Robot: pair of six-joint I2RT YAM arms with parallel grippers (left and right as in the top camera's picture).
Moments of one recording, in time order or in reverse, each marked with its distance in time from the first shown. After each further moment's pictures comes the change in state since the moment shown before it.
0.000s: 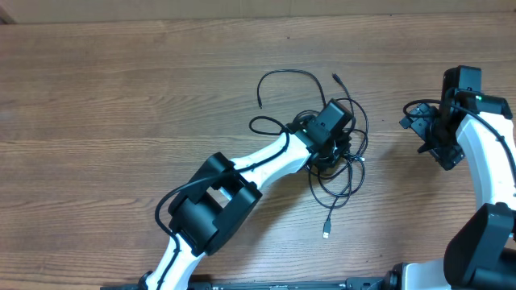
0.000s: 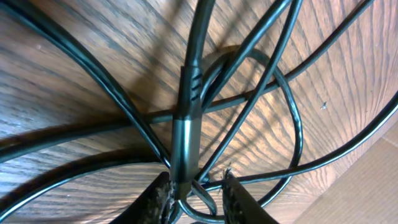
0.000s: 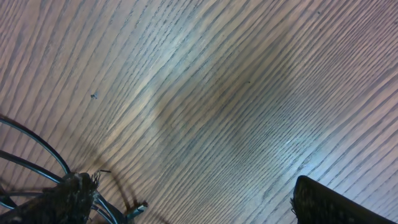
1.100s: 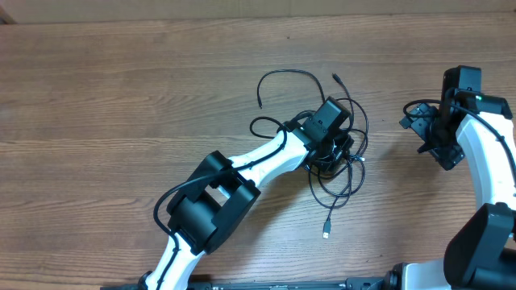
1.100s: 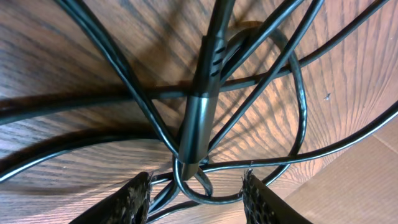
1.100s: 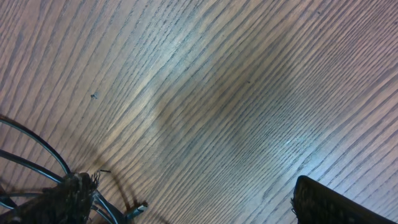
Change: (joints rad) left arm 0.020 0.000 0.000 0.001 0.106 -0.084; right arm 0.000 0.000 0.000 0.000 0.000 0.000
